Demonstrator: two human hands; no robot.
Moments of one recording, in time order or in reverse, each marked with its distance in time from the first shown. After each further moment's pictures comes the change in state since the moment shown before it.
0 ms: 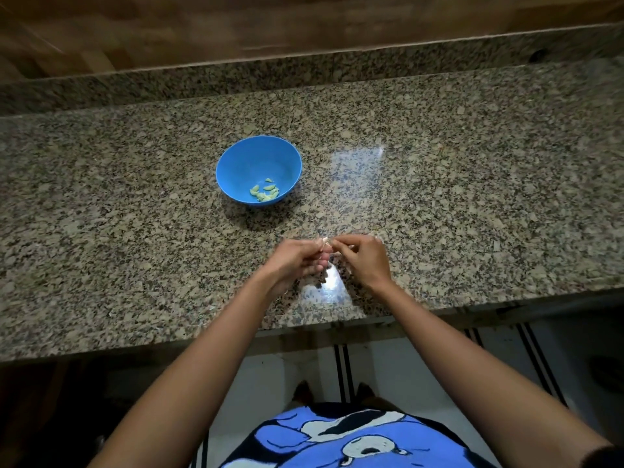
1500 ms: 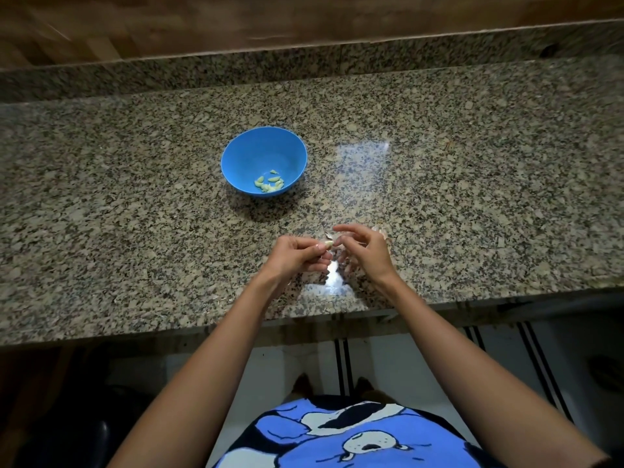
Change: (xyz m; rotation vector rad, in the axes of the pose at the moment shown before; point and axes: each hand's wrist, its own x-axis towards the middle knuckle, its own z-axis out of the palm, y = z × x) left_hand -0.013 -0.012 -0.003 0.028 0.076 0.120; right_hand -0.011 -0.004 -0.007 0.543 -0.135 0.109
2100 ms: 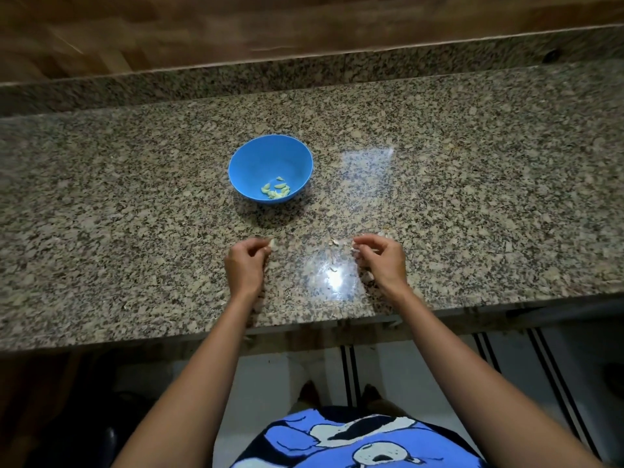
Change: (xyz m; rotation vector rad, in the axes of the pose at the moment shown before) left_hand 0.006 -0.022 -0.059 0.523 0.737 0.261; right_hand -0.003 0.004 0.000 -0.075 0.251 0.120
